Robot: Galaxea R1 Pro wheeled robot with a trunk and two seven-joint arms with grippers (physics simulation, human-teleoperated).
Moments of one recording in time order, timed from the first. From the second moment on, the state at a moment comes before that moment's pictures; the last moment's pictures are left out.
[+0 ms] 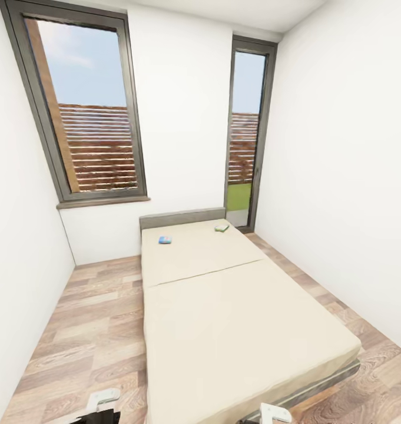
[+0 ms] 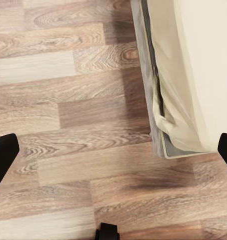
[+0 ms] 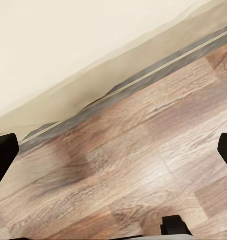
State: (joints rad) left arm -0.36 0.07 0.18 -0.38 0.00 0.18 -0.02; right arm -0.22 0.14 0.00 -0.56 -0.14 0.17 -0.17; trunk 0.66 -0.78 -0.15
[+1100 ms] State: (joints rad) left arm -0.36 0.07 0.18 -0.38 0.00 0.18 -0.02; right arm -0.22 0.13 0.00 -0.55 -0.15 0.16 -0.16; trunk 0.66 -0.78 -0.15
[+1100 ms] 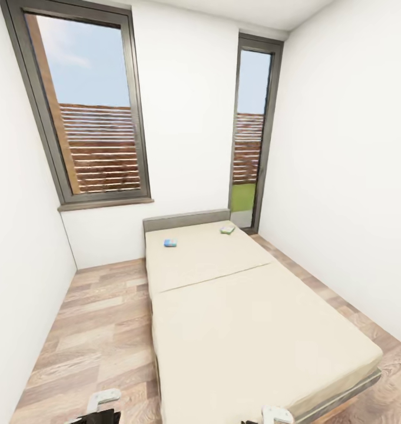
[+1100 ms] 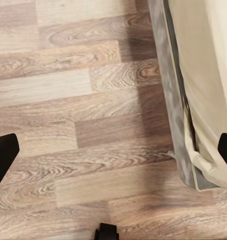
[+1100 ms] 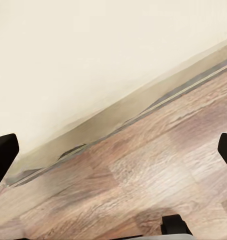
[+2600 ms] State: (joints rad) left arm -0.36 0.07 0.18 -0.38 0.00 0.18 -0.02; right arm -0.22 0.13 0.00 -0.56 -0.15 0.16 -0.16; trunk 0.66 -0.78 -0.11
